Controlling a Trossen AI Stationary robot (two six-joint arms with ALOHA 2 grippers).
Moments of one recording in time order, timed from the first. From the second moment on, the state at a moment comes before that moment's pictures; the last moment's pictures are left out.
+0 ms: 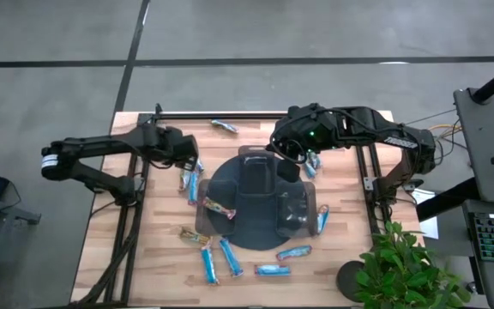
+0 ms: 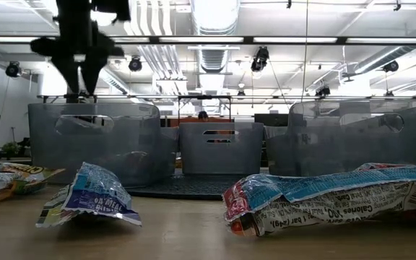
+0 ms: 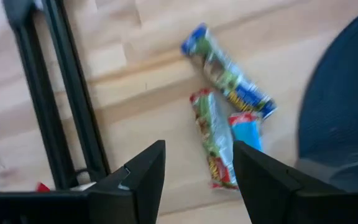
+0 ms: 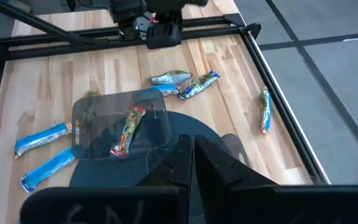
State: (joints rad) left arm 0.23 1.22 1.09 -1.32 -0.37 -1.02; right arm 0.01 1.64 2.04 -1.12 0.17 0.14
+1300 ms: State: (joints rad) left arm 0.32 1.20 0.63 -0.73 -0.29 -1.17; right arm 0.01 1.64 2.04 -1.13 0.19 0.16
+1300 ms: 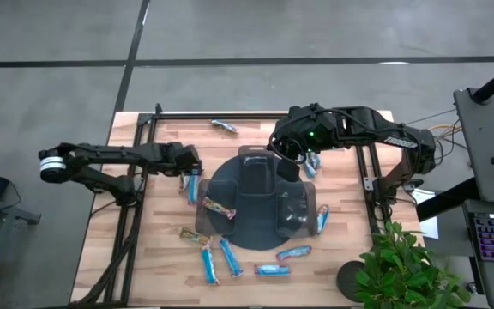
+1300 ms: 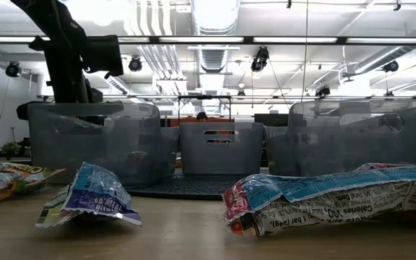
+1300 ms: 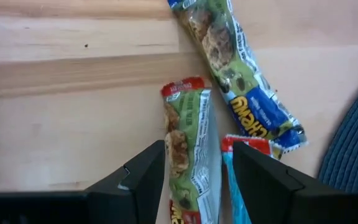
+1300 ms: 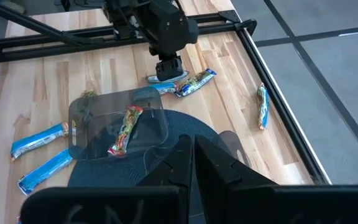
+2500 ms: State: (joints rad) left arm 0.35 1.43 0.65 -0.62 -0.25 -1.13; right arm 0.01 1.64 2.04 -1.13 0.20 0.16
